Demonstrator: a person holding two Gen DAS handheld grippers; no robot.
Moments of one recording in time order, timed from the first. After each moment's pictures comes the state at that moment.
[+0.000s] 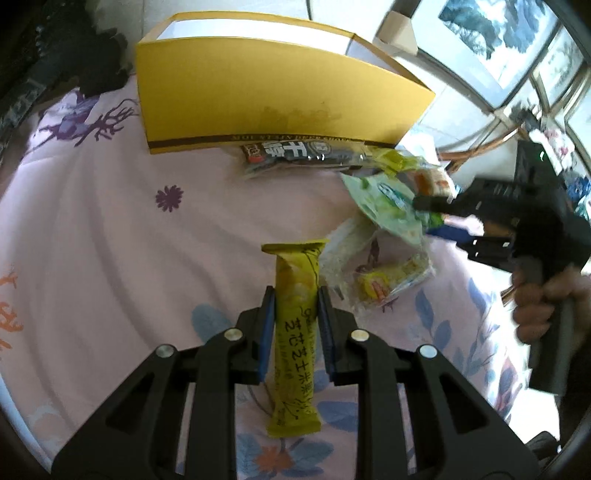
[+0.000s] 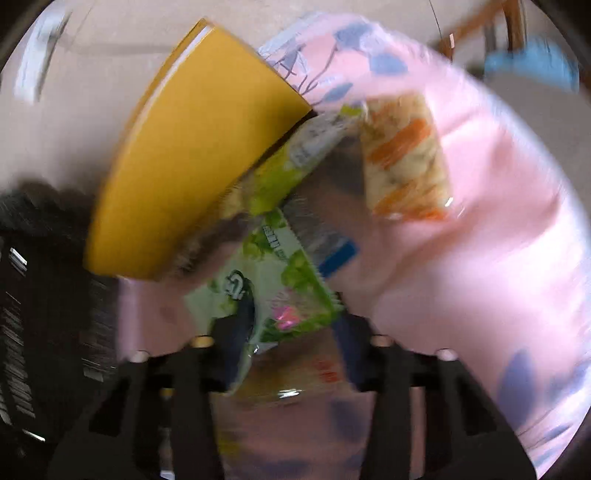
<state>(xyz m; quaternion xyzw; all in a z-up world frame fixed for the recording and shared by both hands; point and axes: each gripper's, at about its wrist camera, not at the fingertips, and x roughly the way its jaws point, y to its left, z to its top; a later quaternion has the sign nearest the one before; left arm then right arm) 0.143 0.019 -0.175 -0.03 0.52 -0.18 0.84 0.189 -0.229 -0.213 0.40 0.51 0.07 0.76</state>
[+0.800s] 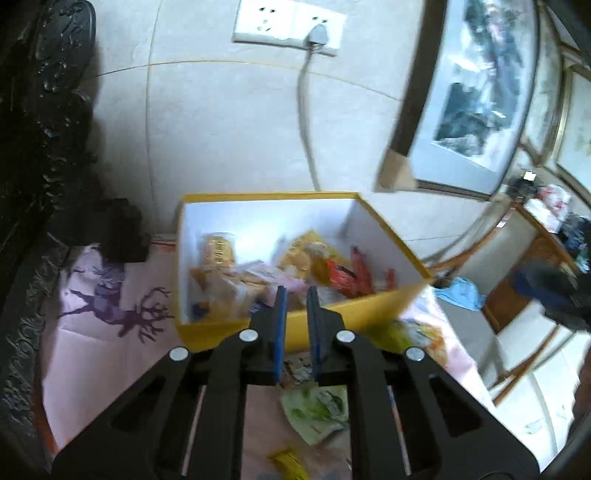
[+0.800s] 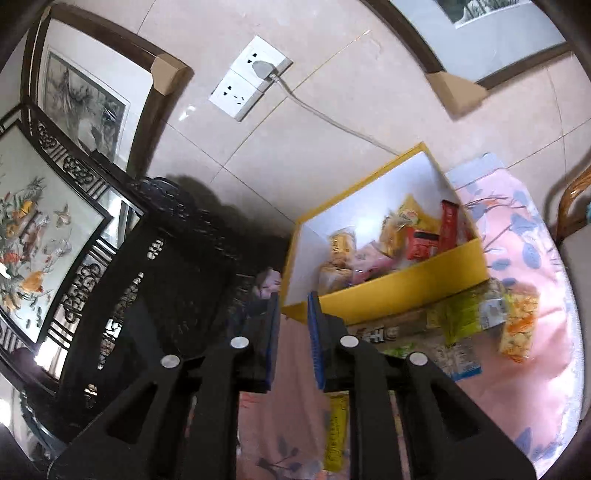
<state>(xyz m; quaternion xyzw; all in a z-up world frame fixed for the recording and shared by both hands) 0.236 0.029 -0.041 -0.03 0.34 -0.15 0.93 0.187 -0.221 -0.031 0.32 0.33 0.25 0.85</state>
